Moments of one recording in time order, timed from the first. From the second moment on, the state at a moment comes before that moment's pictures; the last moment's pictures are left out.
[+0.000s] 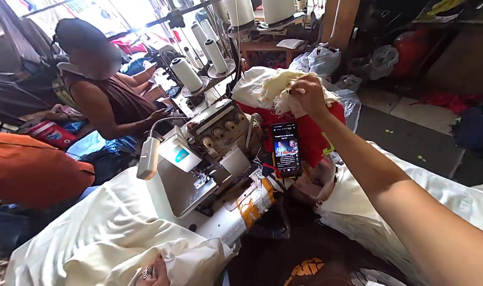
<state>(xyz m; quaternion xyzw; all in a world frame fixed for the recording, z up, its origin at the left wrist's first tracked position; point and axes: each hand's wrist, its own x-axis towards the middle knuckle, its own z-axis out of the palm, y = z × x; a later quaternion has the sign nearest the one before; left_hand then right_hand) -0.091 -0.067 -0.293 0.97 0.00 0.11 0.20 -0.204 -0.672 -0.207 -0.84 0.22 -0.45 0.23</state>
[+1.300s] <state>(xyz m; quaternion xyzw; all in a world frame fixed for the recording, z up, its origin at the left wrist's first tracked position) -0.243 -0.185 -0.231 0.40 -0.10 -0.17 0.90 -0.255 -0.317 -0.226 -0.66 -0.17 -0.26 0.68</state>
